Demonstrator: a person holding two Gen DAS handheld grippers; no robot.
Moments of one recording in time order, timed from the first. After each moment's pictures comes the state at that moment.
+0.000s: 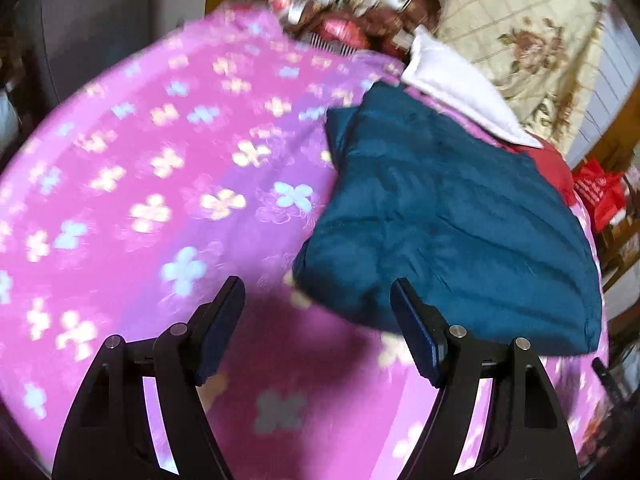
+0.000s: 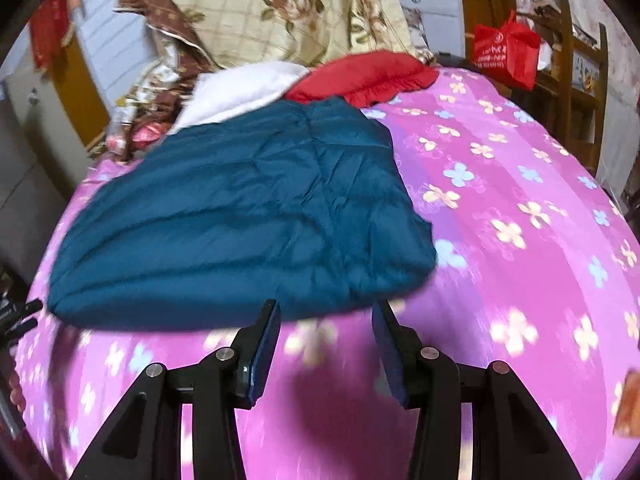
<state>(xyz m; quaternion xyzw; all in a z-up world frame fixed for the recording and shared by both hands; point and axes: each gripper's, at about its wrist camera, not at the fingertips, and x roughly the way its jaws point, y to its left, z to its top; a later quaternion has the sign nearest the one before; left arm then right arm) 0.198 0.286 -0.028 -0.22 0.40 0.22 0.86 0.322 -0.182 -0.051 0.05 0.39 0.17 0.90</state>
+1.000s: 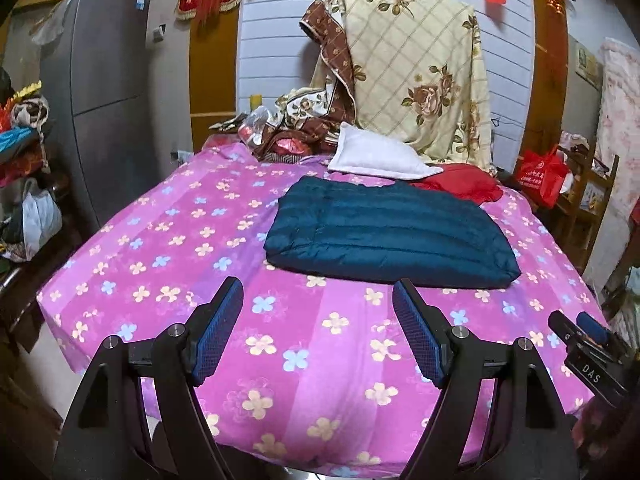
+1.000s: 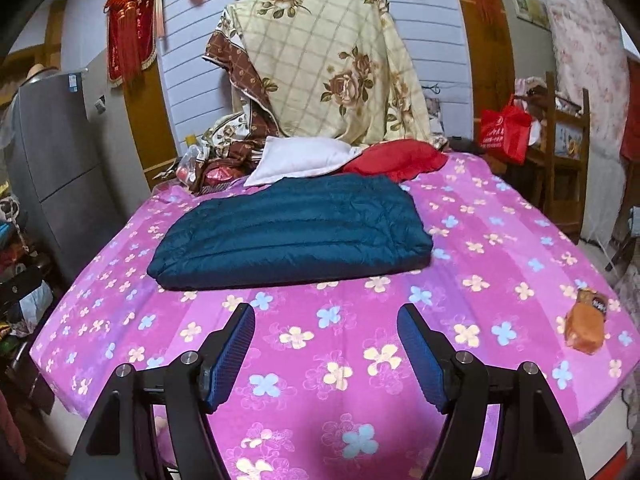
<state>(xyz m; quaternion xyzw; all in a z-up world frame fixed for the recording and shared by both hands) -0.014 0.085 0.093 -0.08 0.25 0.21 0.94 0.106 -0.170 0.025 0.03 0.26 0.19 0.95</state>
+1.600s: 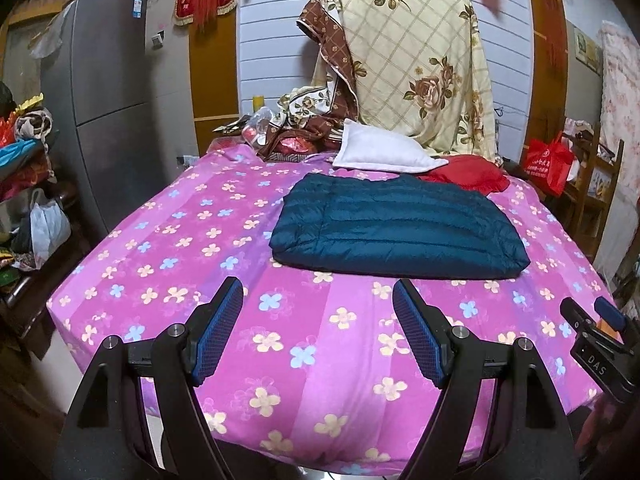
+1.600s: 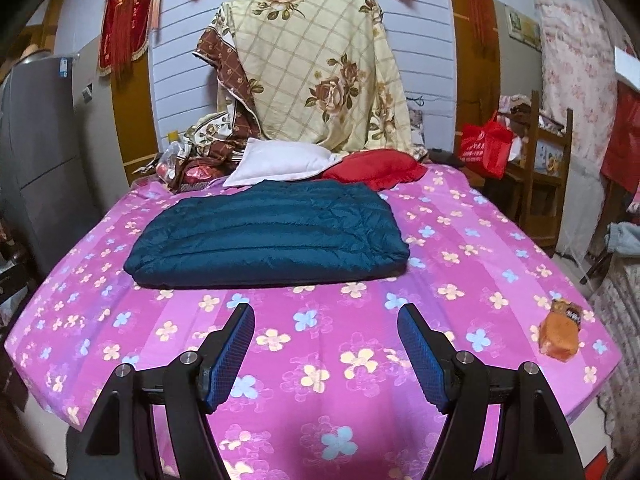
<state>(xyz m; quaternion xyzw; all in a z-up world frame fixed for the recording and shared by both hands) -0.012 0.081 0.086 -0.06 0.26 0.22 0.94 0.100 -0.163 0.027 -0.01 0.25 0.14 0.96</state>
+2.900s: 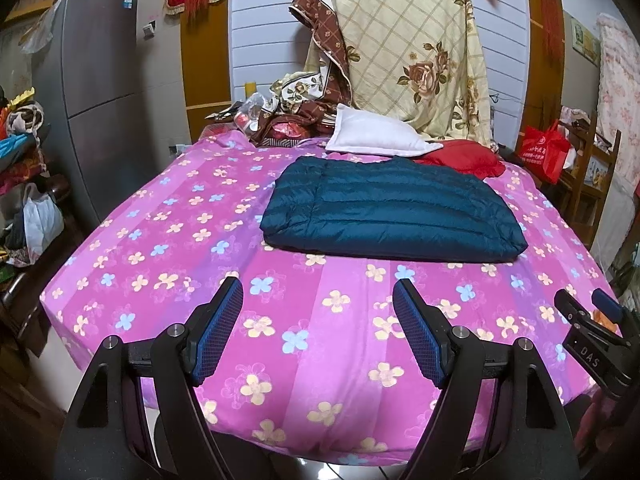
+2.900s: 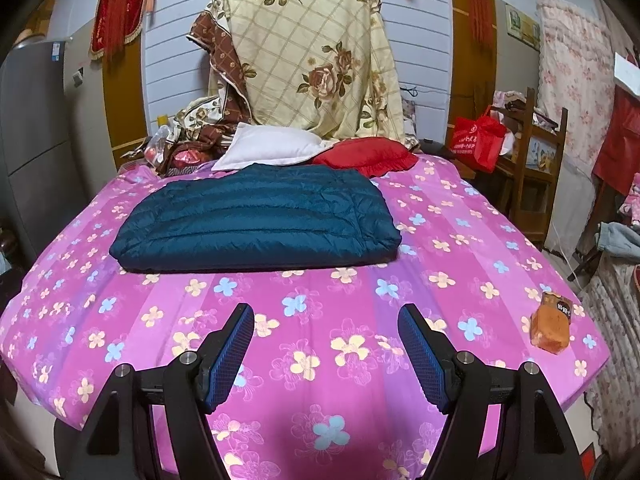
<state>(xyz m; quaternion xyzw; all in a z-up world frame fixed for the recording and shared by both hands) -0.008 0.077 0.074 -0.07 0.28 0.21 0.93 0.102 -0.157 0.013 -0.02 0.27 0.12 0.95</state>
